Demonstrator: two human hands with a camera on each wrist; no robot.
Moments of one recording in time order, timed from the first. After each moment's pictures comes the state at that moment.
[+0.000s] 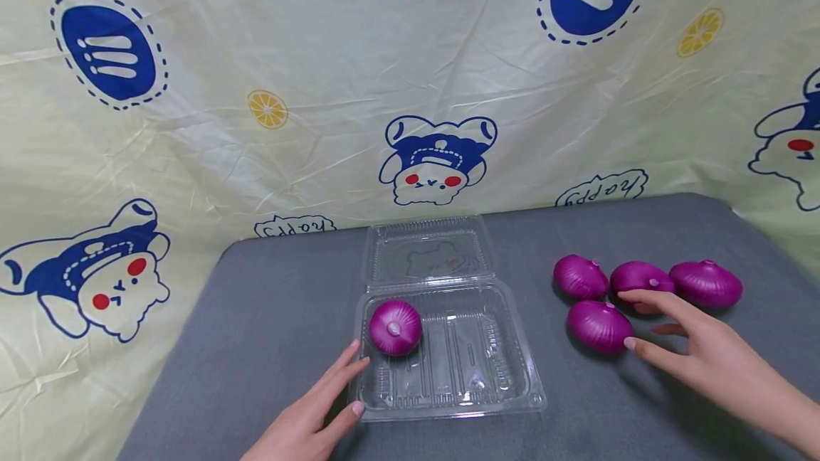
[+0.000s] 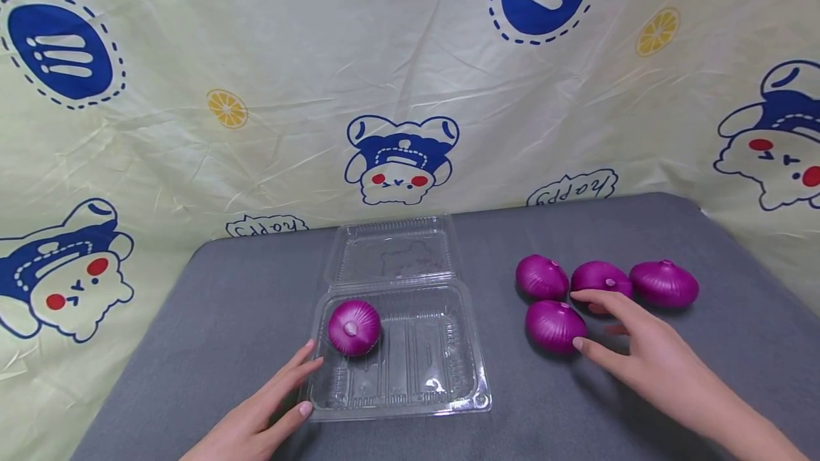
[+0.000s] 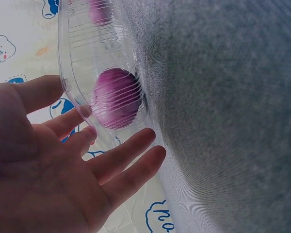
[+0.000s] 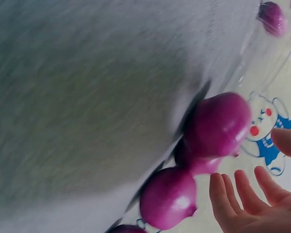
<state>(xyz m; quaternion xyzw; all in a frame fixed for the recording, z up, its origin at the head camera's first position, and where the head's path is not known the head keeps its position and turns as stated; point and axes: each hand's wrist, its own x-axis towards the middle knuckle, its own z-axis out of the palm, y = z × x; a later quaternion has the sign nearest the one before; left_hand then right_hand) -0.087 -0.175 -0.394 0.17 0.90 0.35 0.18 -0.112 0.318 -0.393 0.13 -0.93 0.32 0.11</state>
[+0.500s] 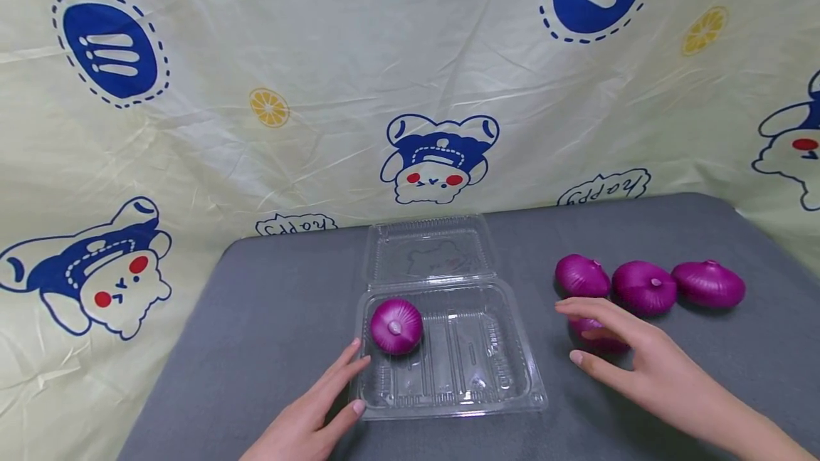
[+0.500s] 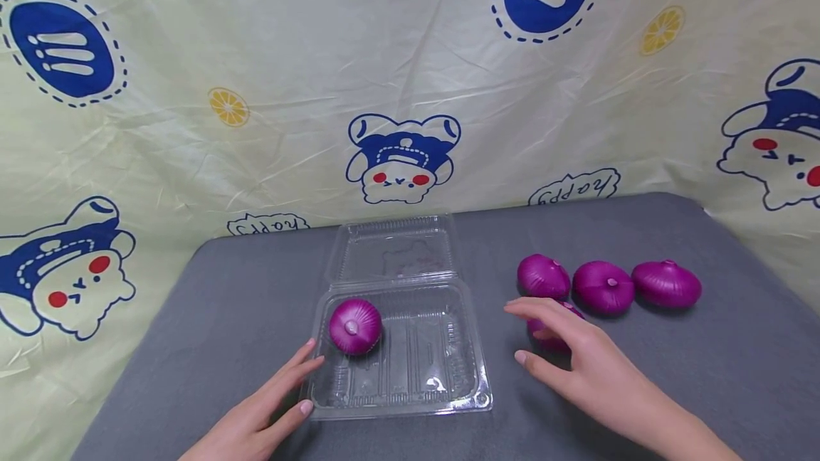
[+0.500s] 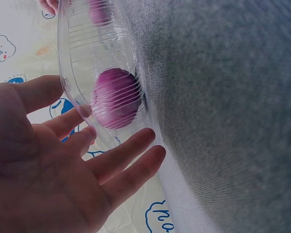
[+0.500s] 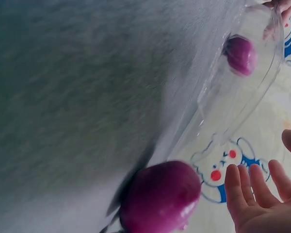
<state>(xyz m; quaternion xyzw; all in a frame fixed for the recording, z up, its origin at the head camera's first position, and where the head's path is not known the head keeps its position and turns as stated) -0.086 -0.176 -0.395 0.18 0.91 0.34 0.16 -0.103 0.251 -0.379 0.25 -0.88 0.38 0.12</state>
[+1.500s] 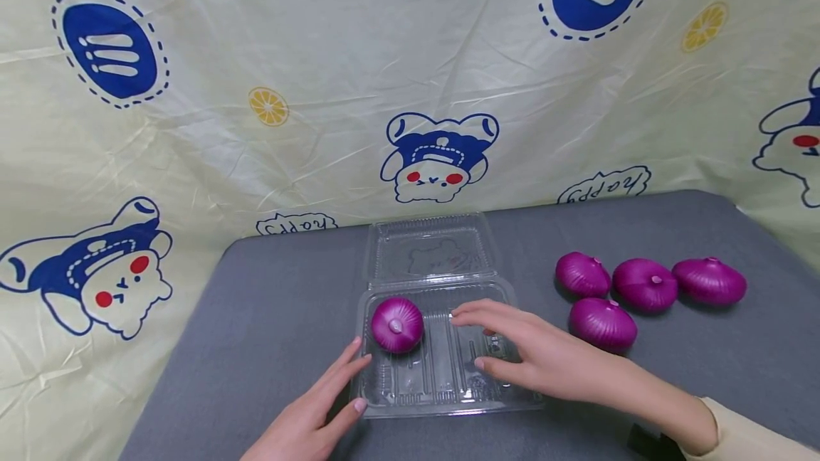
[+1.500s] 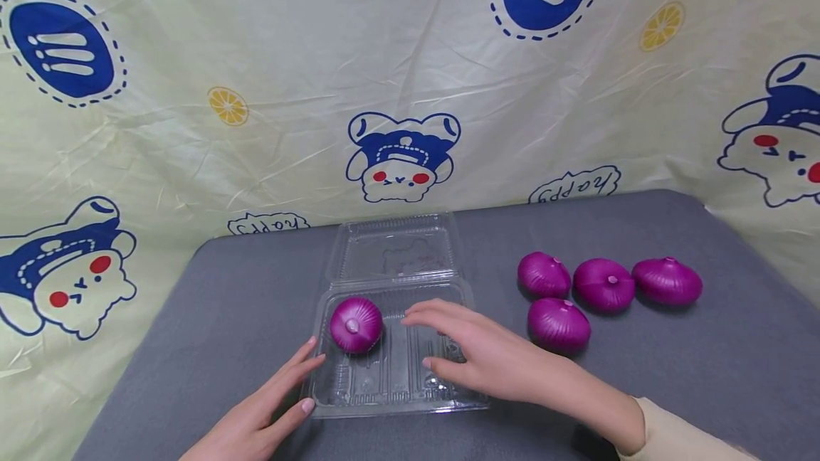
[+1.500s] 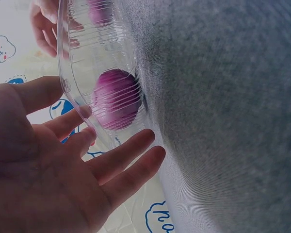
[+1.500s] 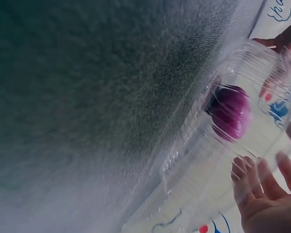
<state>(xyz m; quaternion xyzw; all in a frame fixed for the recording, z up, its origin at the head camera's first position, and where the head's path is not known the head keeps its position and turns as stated) -0.088 -0.173 -0.394 0.15 0.90 0.35 0.19 -0.140 0.167 -0.378 0.36 -0.86 0.35 -0.06</state>
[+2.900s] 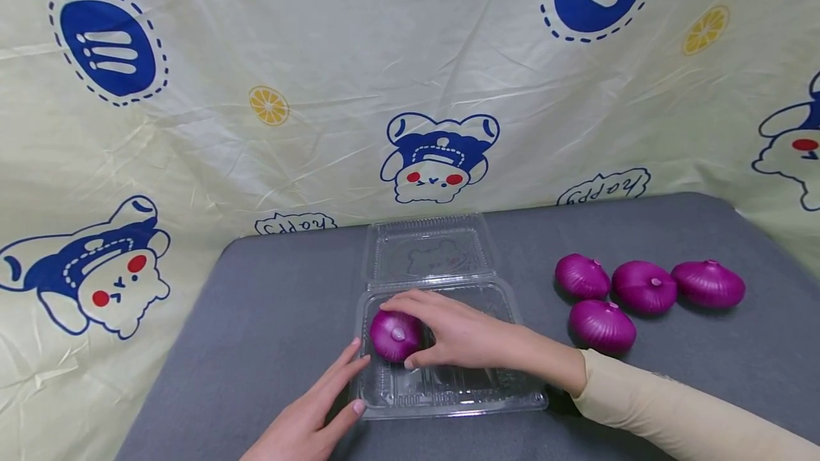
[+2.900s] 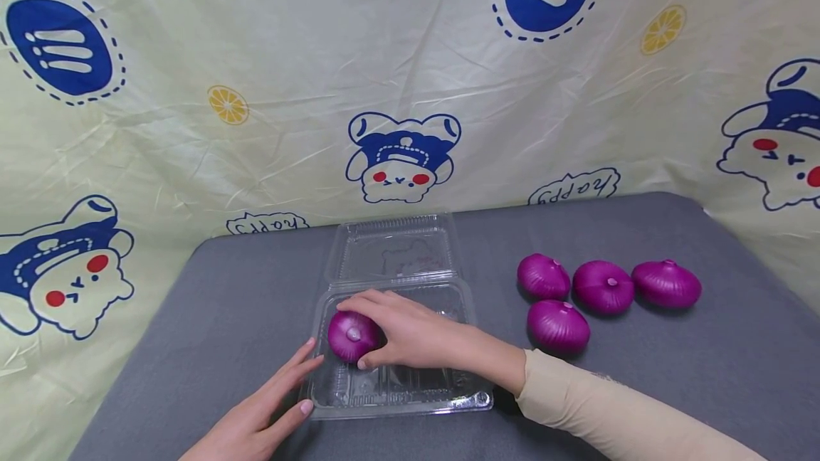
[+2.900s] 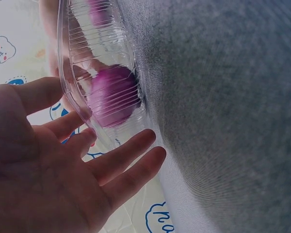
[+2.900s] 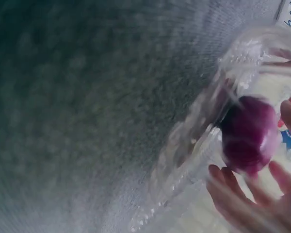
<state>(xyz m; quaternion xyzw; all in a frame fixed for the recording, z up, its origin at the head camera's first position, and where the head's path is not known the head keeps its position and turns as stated) -0.089 -0.173 -0.395 0.16 0.90 0.36 0.20 -0.187 0.084 -0.395 0.40 -0.86 0.29 -0.10</state>
